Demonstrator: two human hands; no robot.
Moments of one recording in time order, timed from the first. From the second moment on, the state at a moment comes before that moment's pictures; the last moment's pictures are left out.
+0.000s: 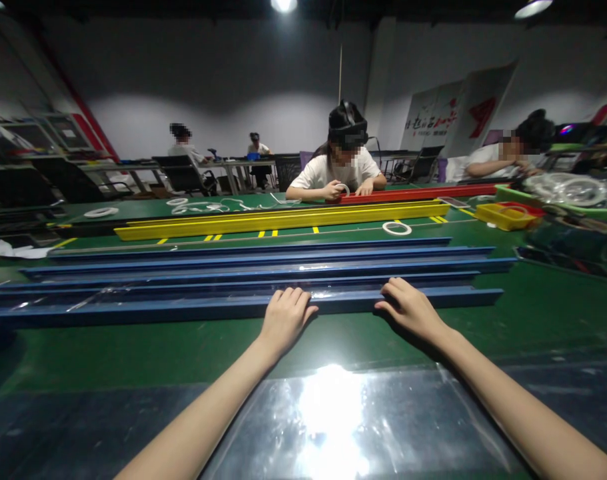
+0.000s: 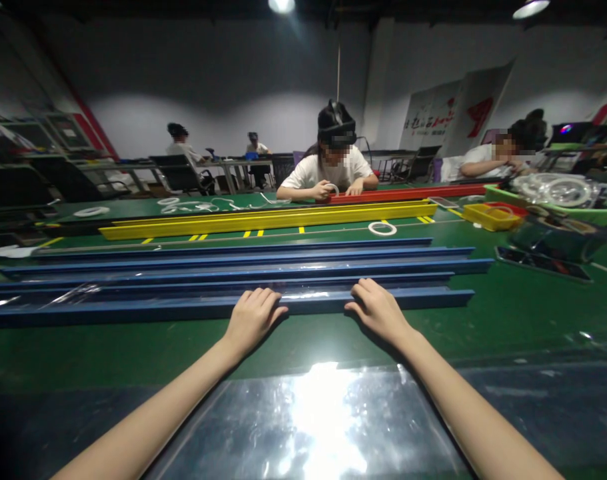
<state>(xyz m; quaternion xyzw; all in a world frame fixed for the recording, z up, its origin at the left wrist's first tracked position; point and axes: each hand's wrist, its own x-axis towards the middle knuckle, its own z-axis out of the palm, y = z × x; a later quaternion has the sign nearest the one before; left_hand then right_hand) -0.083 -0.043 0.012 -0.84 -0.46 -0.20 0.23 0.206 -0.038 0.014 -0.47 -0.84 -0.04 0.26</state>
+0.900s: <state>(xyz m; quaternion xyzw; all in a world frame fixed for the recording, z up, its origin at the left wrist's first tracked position) -0.085 -0.039 0.010 -0.84 -0.47 -0.20 0.19 0.203 -0.040 0.014 -0.49 -0.83 -0.06 0.25</state>
